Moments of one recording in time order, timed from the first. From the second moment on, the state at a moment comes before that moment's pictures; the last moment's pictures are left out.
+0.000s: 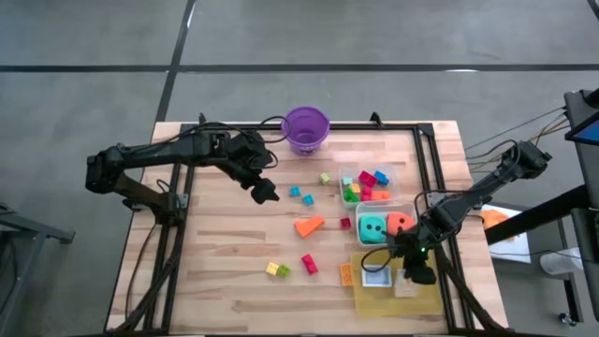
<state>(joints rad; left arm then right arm) 0.19 1.38 1.30 -0.89 0.30 -0.62 0.57 1.12 0.53 -0.51 -0.42 0.80</state>
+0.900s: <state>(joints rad) 0.19 1.38 1.30 -0.89 0.29 -0.63 0.57 1.14 0.52 -0.51 -0.37 0.80</state>
